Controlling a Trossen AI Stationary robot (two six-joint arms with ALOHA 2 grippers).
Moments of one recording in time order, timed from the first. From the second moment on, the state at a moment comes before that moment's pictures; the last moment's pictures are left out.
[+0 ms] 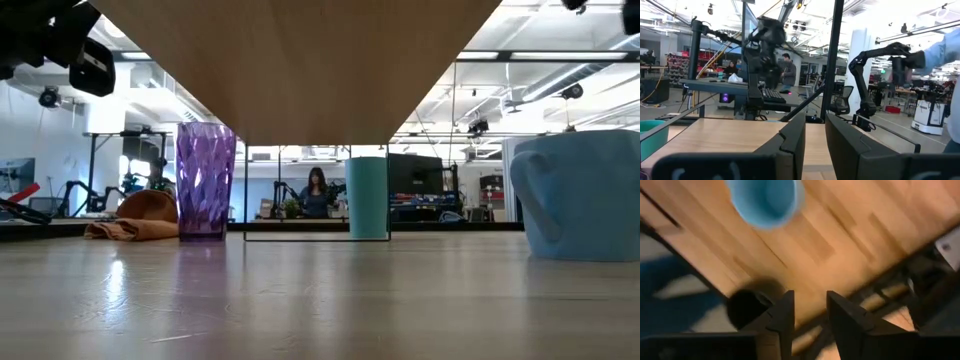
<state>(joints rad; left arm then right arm) -0.56 0.06 0.00 0.28 -0.34 -0.05 0.39 1.05 1.20 -1.55 -0.16 1.14</state>
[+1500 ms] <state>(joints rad) -0.56 0.06 0.00 0.27 -0.34 -0.05 1.11 1.34 0.83 -0.95 0.03 1.96</state>
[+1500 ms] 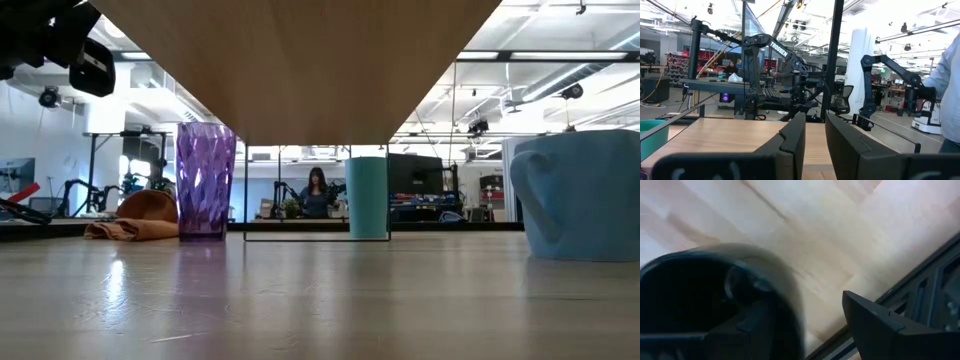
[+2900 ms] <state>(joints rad) -0.56 0.06 0.00 0.27 -0.34 -0.05 0.43 1.29 1.47 -1.42 0.18 1.12</state>
